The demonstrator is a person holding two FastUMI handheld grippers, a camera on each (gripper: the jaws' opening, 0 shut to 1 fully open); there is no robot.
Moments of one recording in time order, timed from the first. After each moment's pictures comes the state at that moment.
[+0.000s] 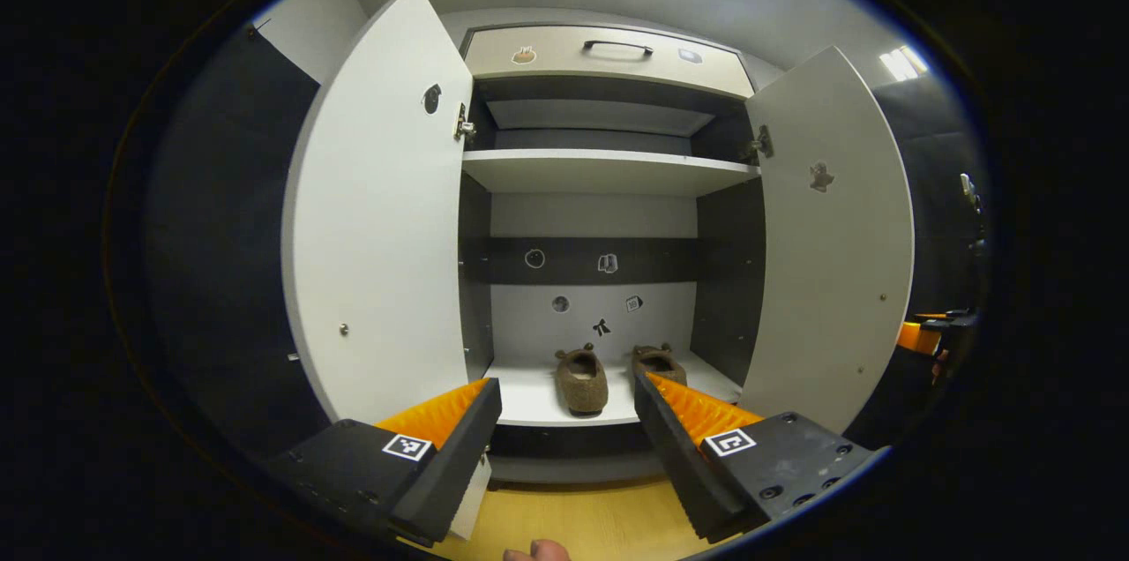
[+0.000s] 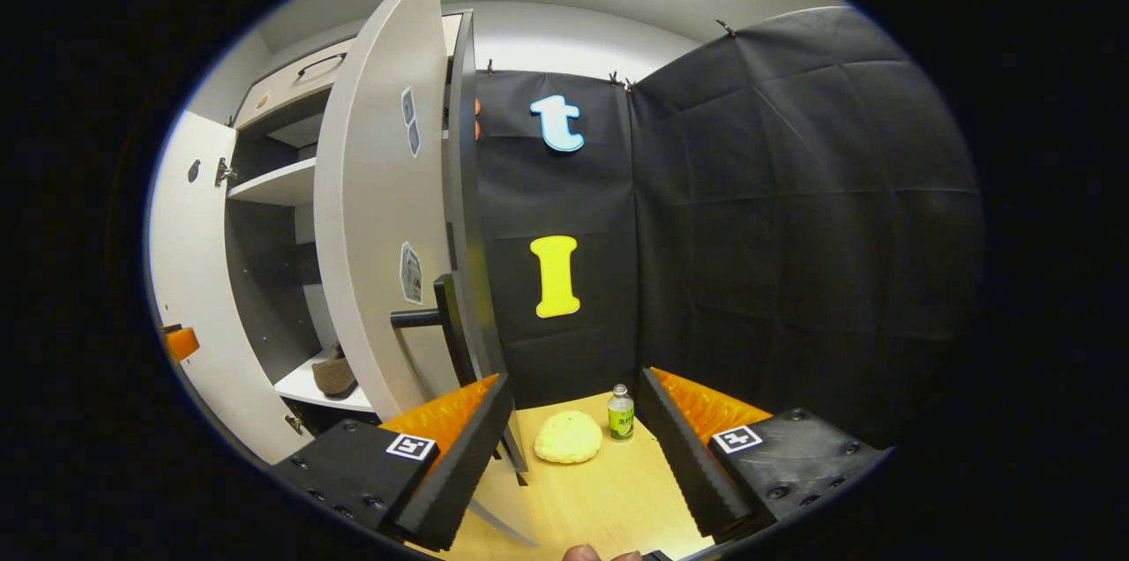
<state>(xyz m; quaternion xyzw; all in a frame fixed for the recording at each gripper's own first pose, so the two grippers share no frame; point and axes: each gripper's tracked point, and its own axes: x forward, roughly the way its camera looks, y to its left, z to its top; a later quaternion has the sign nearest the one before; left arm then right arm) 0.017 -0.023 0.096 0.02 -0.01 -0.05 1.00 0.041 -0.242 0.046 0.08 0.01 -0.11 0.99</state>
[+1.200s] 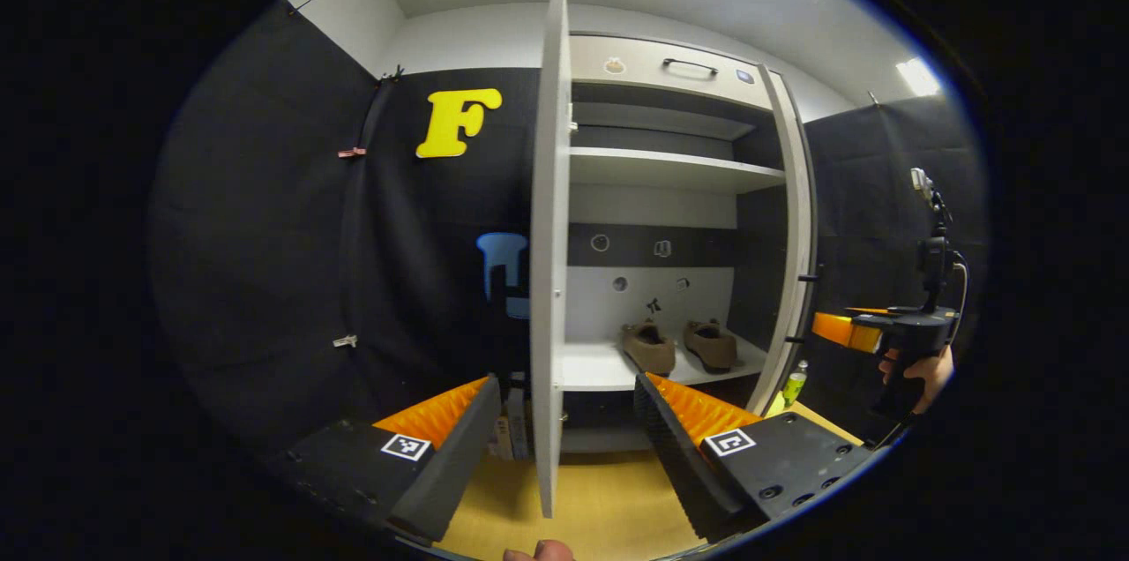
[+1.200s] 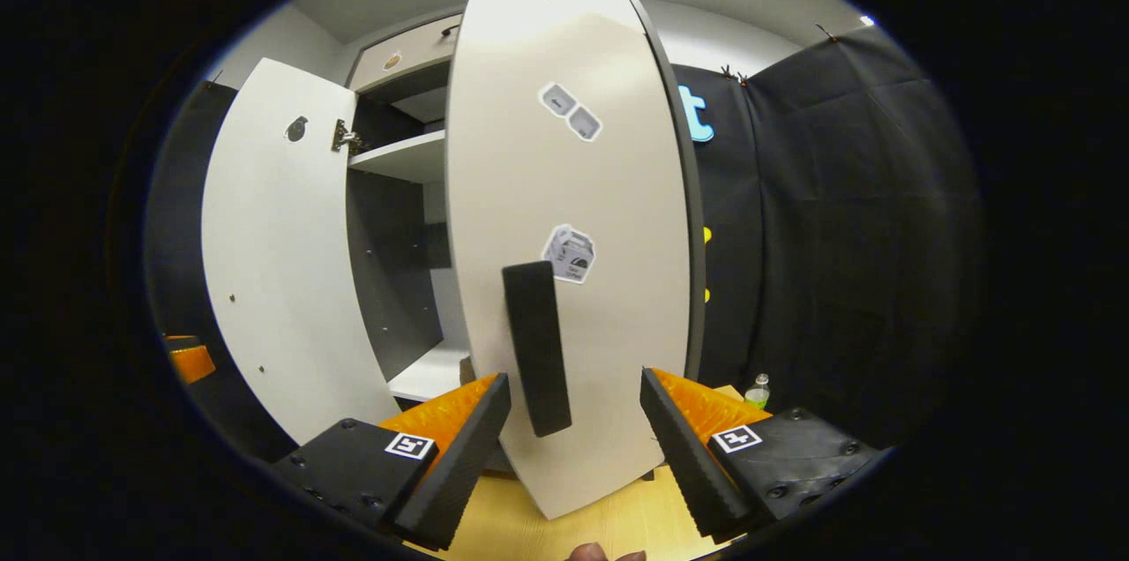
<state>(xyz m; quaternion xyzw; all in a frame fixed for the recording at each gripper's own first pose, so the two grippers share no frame) -0.056 0.131 0.084 0.01 0.02 0.01 1.00 0.059 -0.007 0.049 0.07 0.01 0.06 1.00</state>
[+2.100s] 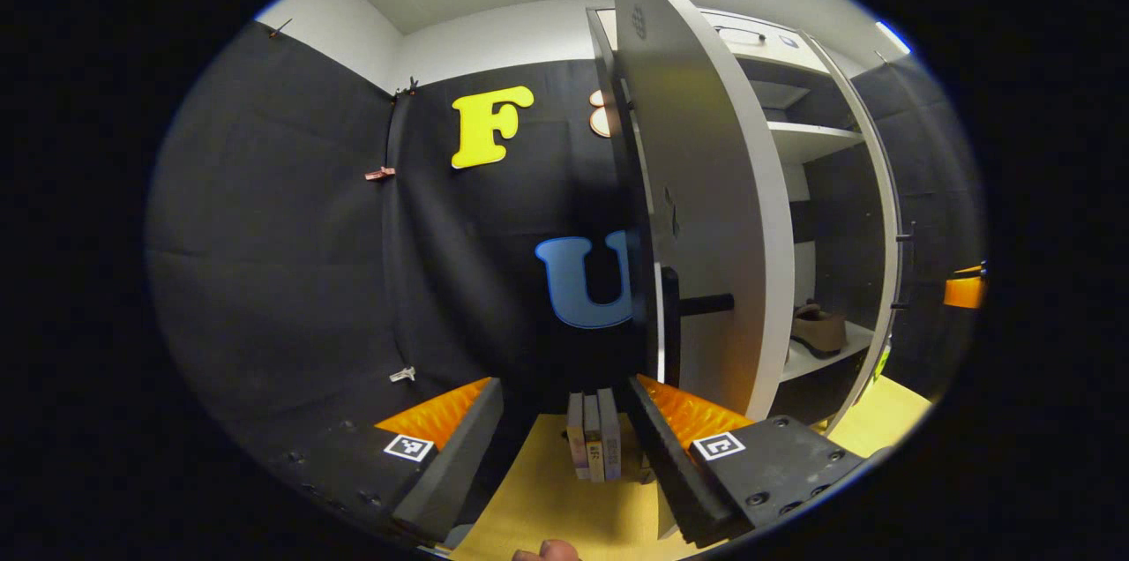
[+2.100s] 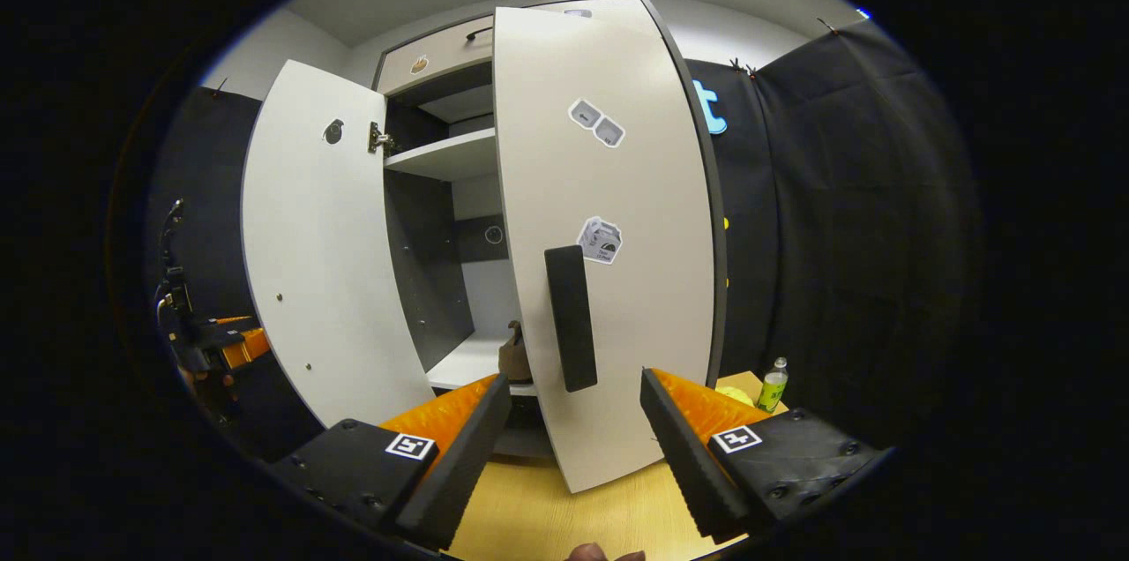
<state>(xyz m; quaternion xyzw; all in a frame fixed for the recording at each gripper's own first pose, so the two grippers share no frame) 0.026 0.213 0.084 0.07 0.02 0.05 1.00 0.025 0.017 0.047 0.09 0.03 0.08 0.99</state>
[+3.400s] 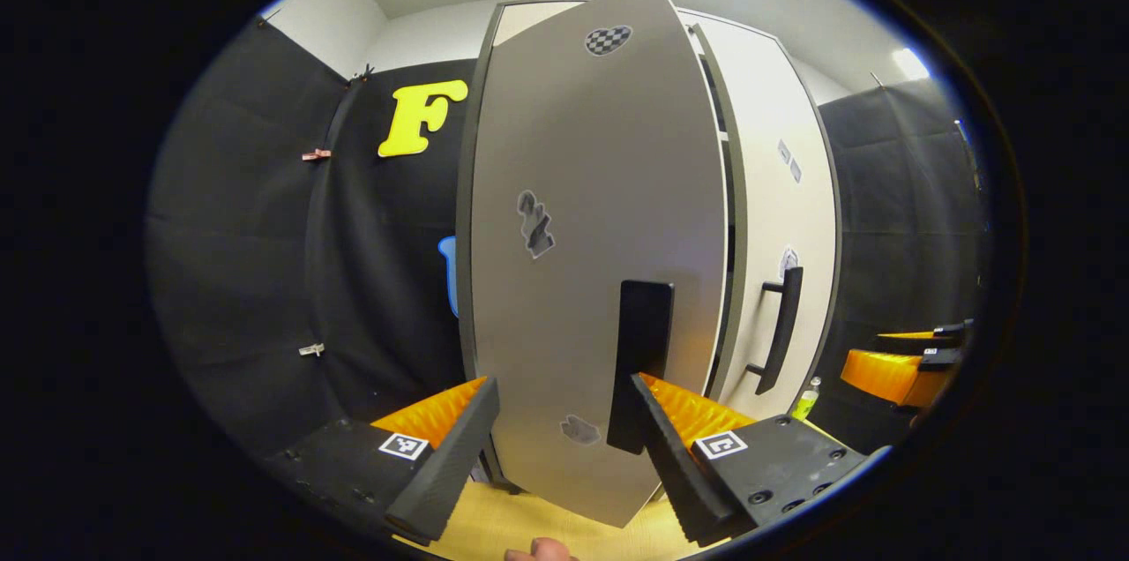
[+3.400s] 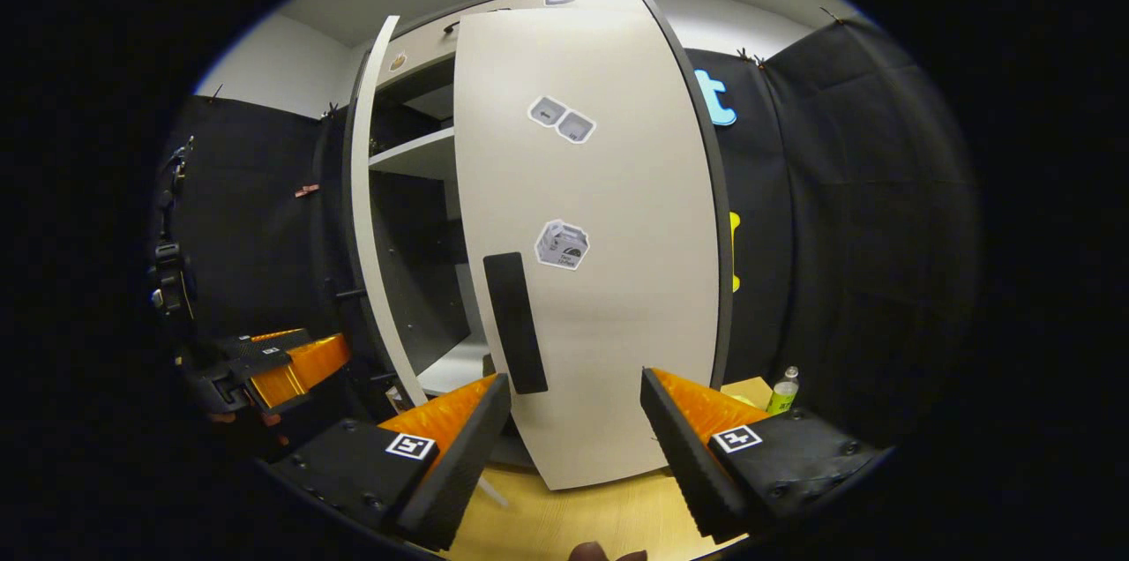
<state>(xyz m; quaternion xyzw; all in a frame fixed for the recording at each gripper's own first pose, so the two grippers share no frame) 0.069 0.011 0.085 0.02 0.01 -0.01 1.00 0.068 -0.013 0.046 0.09 0.03 0.09 0.99</state>
